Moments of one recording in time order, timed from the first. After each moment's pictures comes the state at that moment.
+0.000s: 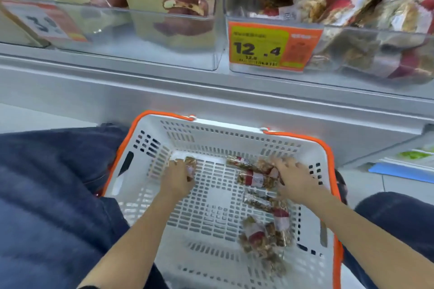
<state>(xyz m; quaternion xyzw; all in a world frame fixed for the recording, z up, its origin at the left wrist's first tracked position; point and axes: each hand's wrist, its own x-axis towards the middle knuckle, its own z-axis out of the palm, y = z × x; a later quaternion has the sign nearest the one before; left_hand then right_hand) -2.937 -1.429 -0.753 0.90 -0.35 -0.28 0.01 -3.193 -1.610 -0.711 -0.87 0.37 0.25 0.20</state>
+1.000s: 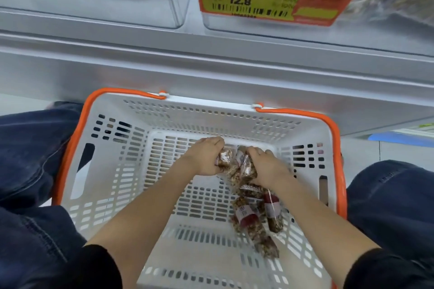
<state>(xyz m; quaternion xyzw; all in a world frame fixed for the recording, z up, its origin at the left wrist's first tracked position) -2.978 -1.518 -0.797 0.66 -0.65 -0.35 -0.10 -3.168 -1.592 -0.783 -0.85 0.36 0.30 0.25</state>
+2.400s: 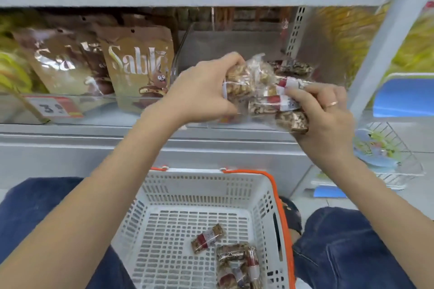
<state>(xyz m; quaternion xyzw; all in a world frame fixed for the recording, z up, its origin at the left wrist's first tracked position) -3.036 -1.554 -0.358 0.68 -0.69 -0.05 0.23 -3.253 -1.639 -0.446 -0.83 0.29 -0.45 -0.15</state>
